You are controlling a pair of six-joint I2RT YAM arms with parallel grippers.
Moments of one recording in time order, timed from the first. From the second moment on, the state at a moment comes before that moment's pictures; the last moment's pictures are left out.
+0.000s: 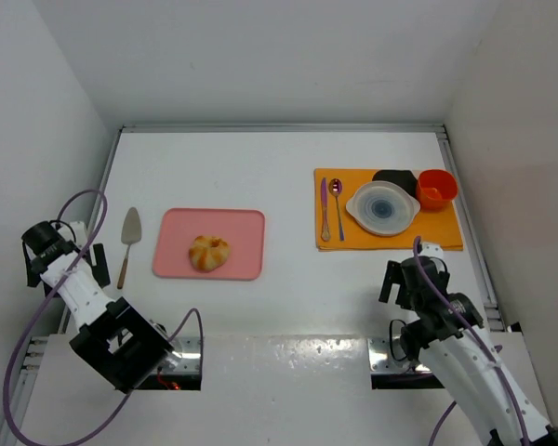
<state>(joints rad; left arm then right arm) 0.86 1.07 0.80 -0.78 -0.06 0.52 0.35 0.40 0.35 -0.93 0.36 0.48</state>
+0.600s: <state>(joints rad) 0.56 1.31 1.28 -0.97 0.18 0.53 0.62 1.22 0.95 -0.53 0.22 0.39</state>
